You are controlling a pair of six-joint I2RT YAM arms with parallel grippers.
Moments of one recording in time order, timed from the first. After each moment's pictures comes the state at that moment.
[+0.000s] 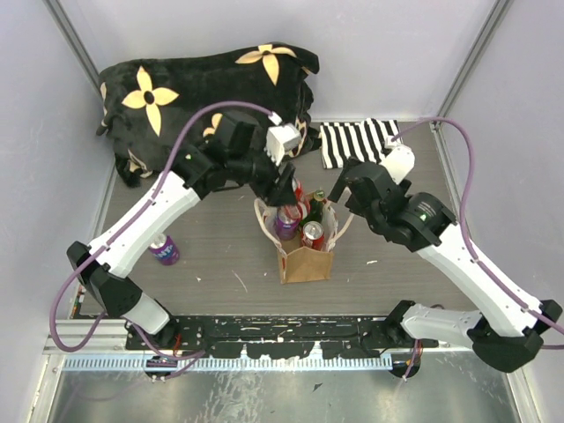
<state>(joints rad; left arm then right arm) -0.71 1.57 1.78 -0.82 0.43 0.05 0.77 1.12 1.38 -1.01 0.64 0.91</state>
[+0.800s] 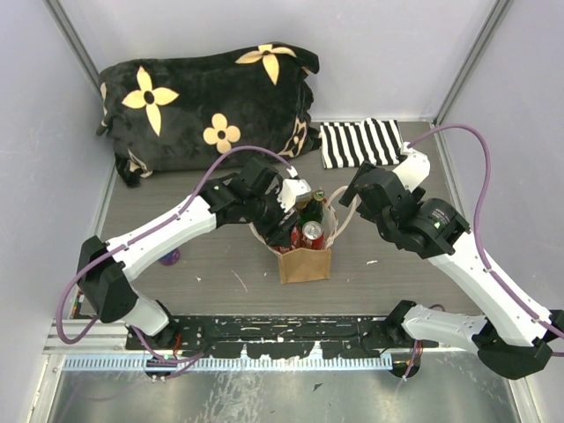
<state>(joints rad) -0.84 1.53 1.36 -0.73 0.35 0.15 0.77 1.04 1.38 -1.12 0.70 0.98</state>
